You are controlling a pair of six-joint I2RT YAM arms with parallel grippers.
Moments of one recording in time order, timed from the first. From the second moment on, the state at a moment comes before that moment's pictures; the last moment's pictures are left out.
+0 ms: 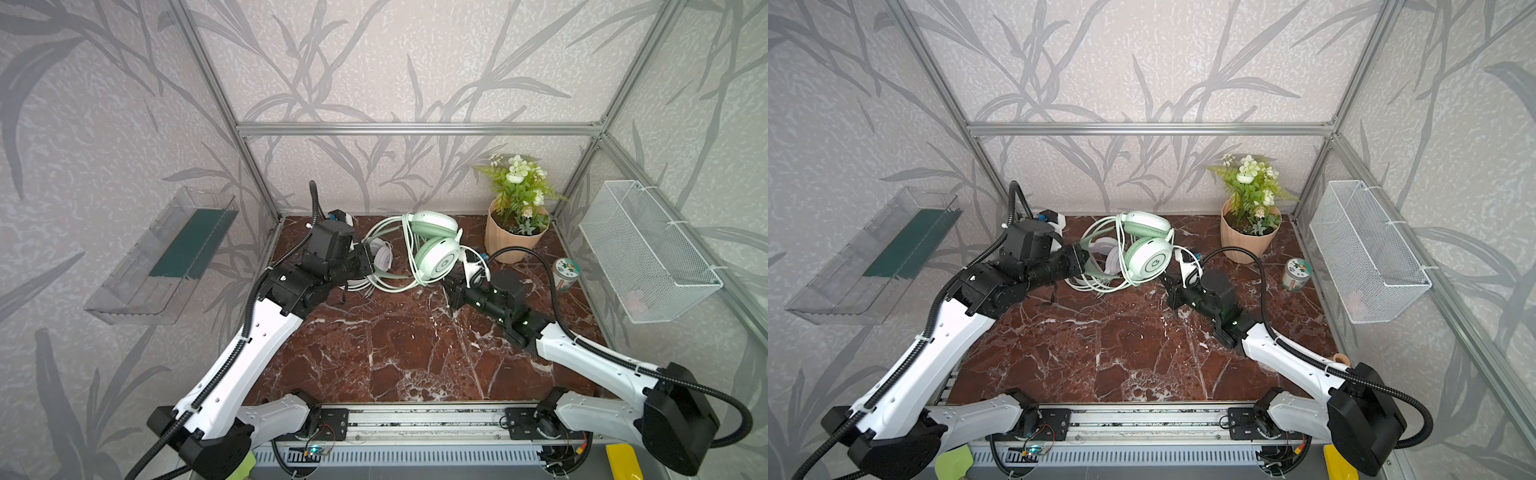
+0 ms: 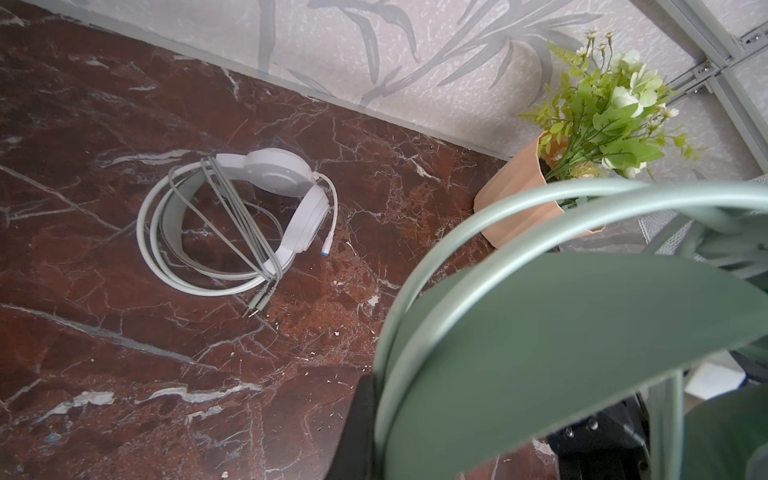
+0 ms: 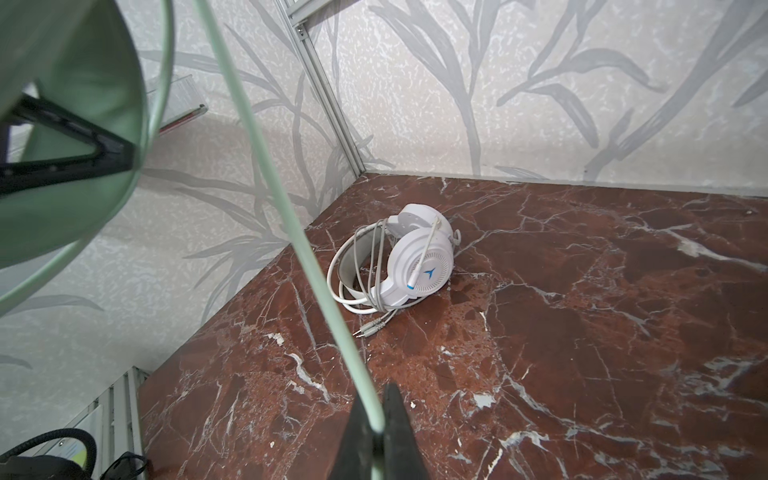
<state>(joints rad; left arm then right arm) -0.49 1.17 1.43 -0.86 -0.07 -0.67 0.69 1.17 0.67 0.33 -0.16 0.36</state>
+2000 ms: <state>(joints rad) -0.43 1.14 1.46 -0.81 -0.08 -0.89 0.95 0.96 0.44 0.42 -0.11 0.37</state>
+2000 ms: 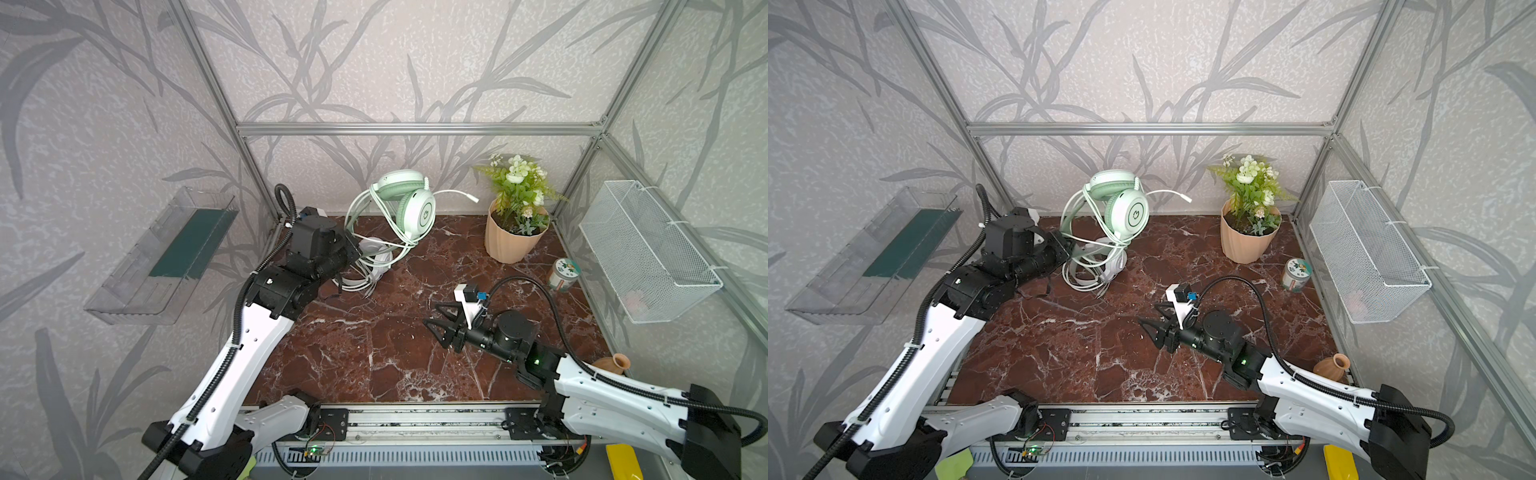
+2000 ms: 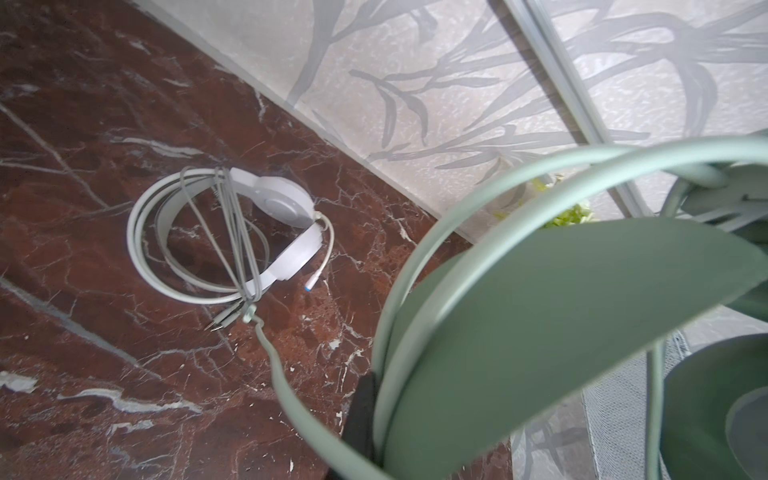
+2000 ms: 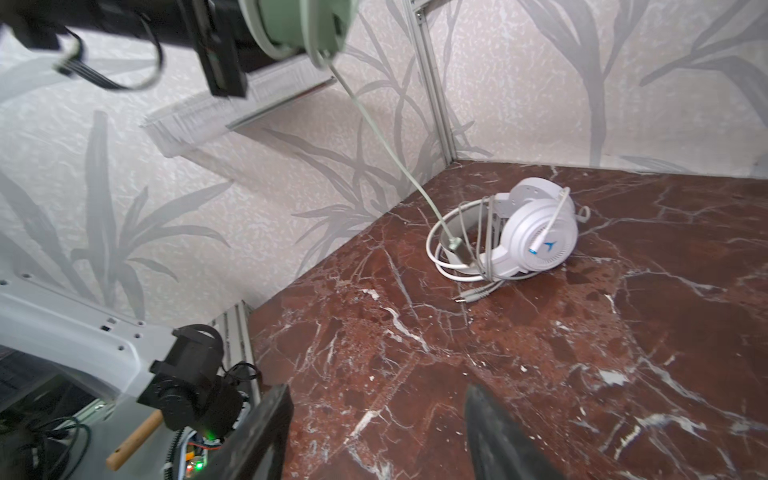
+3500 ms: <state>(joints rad) -0.55 1.24 1.72 -1.10 0.12 -0.89 0.97 2.03 1.03 1.14 -0.01 0.04</state>
